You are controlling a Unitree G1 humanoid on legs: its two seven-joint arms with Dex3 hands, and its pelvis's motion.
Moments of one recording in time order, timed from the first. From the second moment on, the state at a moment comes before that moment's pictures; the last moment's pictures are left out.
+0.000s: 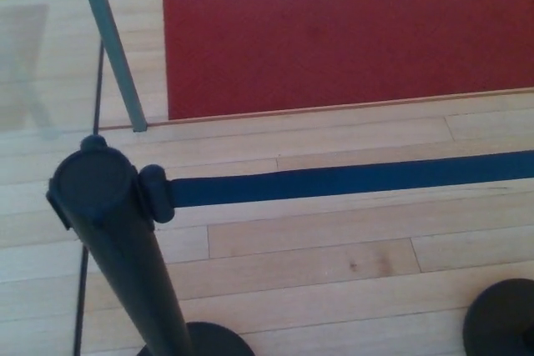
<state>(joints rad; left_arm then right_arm) 0.13 0.27 0.28 1.29 -0.02 -0.29 0.17 0.09 -0.30 -0.18 1.31 -0.09 -0.39 -0.22</state>
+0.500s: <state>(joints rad) 0.13 0.26 0.28 1.29 -0.02 -0.29 0.17 0.08 -0.30 -0.18 1.30 -0.09 -0.39 -0.23</state>
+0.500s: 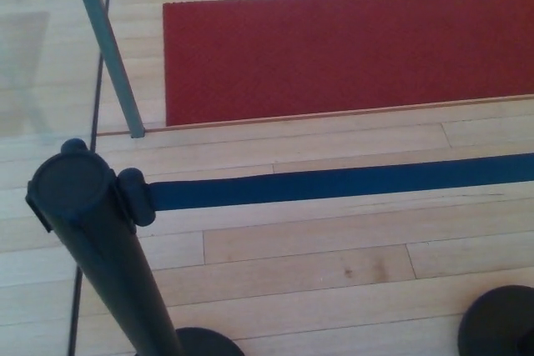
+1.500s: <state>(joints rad) 0.14 0.28 0.28 1.29 -0.02 -0.29 0.17 0.42 -0.25 -0.16 0.31 -0.22 -0.41 -0.38</state>
